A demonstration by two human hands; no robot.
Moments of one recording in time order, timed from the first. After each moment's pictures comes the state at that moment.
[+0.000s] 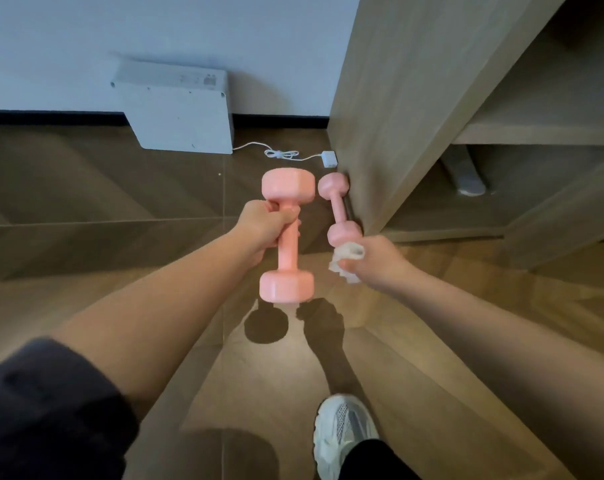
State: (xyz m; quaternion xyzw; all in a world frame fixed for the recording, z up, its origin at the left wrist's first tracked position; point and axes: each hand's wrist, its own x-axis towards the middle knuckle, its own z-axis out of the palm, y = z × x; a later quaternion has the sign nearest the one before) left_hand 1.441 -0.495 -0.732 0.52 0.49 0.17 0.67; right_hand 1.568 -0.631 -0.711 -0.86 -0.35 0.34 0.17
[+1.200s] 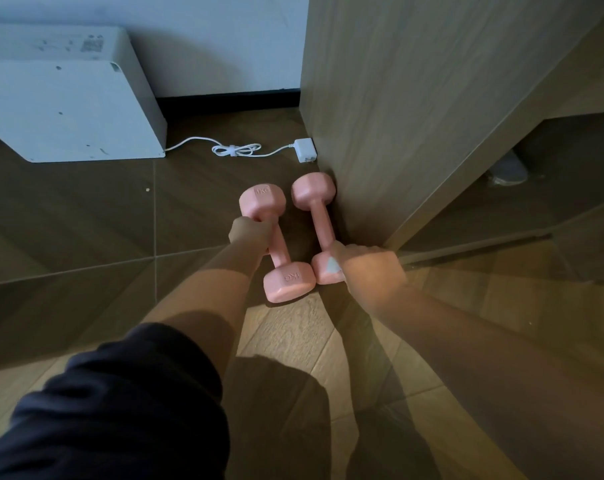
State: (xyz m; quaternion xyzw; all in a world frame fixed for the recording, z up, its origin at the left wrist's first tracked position) left_hand 1.599 -0.378 -0.928 0.50 0.64 0.09 0.58; right_hand 1.698 -0.550 -0.879 -0.79 -0.60 0.05 -0.10
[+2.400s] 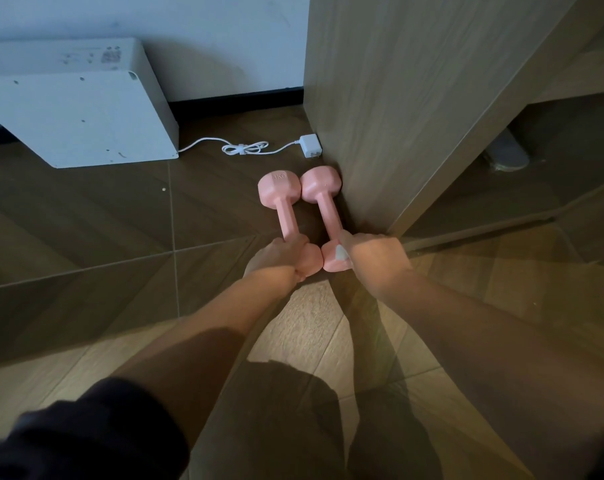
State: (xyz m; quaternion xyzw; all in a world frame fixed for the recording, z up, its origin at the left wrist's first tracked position) left_hand 1.561 -0.440 -0.881 0.87 0.35 -0.16 0.30; right_hand 1.692 -0.548 -0.875 -0.81 -0.57 0.09 -0.12
